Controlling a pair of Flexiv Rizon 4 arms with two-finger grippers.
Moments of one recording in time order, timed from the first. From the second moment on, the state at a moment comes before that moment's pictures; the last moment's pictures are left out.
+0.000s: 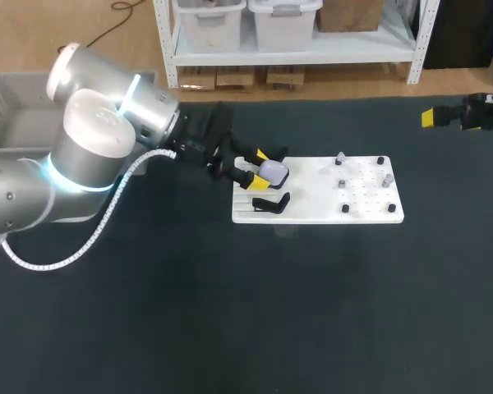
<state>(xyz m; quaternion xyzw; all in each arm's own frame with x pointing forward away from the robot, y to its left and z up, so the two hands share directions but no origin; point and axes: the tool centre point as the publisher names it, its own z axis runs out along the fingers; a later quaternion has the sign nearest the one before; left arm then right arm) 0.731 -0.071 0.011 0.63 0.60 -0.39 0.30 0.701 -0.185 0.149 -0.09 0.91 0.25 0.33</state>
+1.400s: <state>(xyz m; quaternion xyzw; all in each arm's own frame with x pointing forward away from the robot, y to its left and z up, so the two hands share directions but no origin) 0.725 -0.075 0.008 0.62 0.59 -0.40 0.32 0.701 -0.185 0.149 -0.09 0.91 0.25 0.33</state>
